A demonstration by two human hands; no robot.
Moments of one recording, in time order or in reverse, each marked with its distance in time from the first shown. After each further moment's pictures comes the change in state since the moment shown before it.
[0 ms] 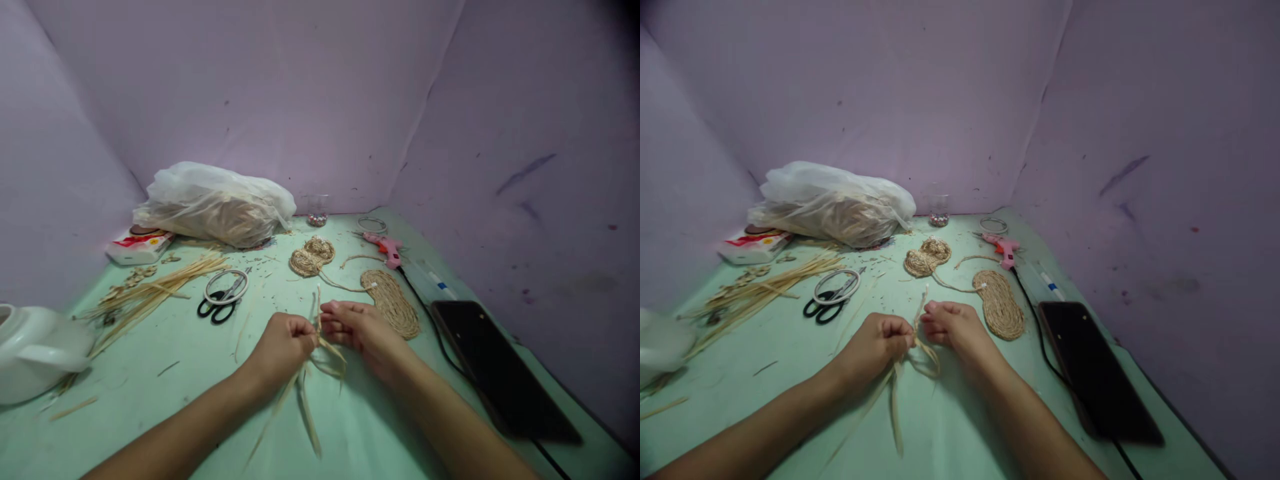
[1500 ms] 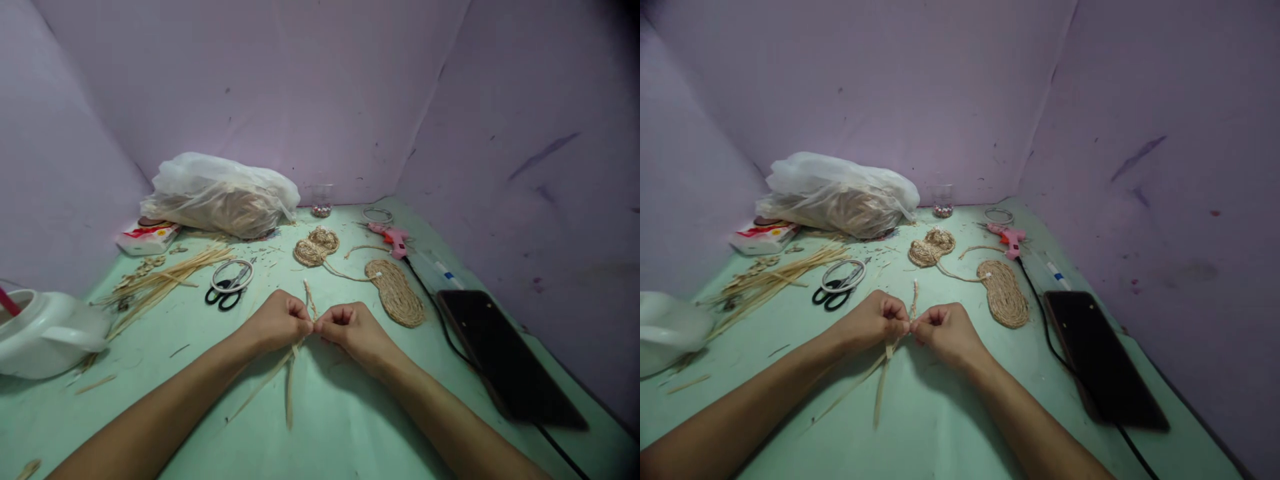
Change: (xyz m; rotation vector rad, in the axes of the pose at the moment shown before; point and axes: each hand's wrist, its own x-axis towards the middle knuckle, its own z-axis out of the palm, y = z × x) left_hand 0.004 0.007 -0.025 0.250 -0.098 -0.007; right_hand -0.007 0.012 0.011 -0.387 -0.034 -0.047
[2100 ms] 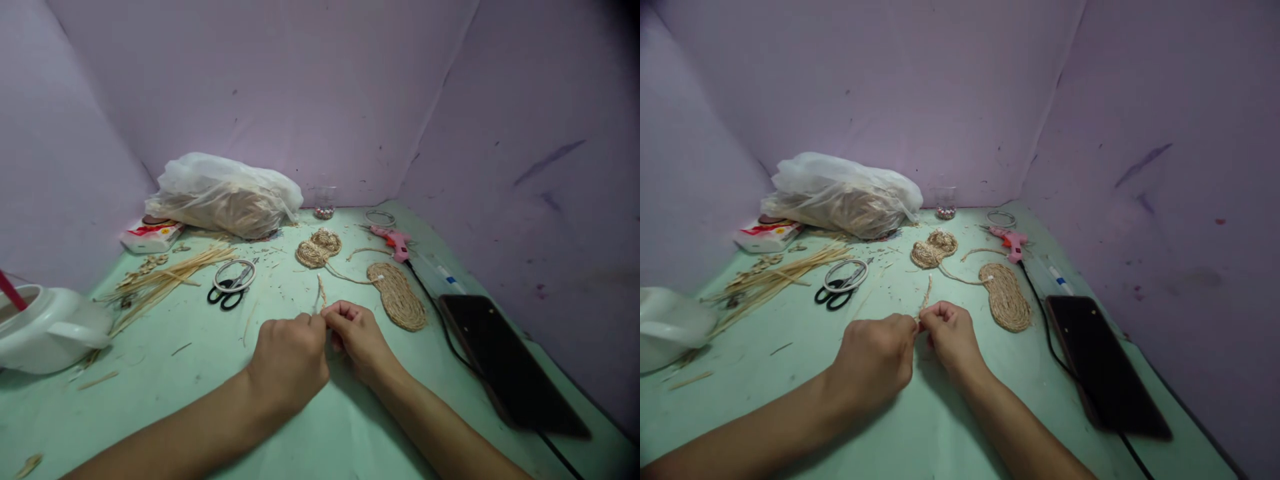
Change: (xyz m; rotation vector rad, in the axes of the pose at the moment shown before) left_hand -0.037 0.012 0.034 0.978 0.344 0.296; right_hand 0.002 0.004 0.013 0.274 0.167 -0.029
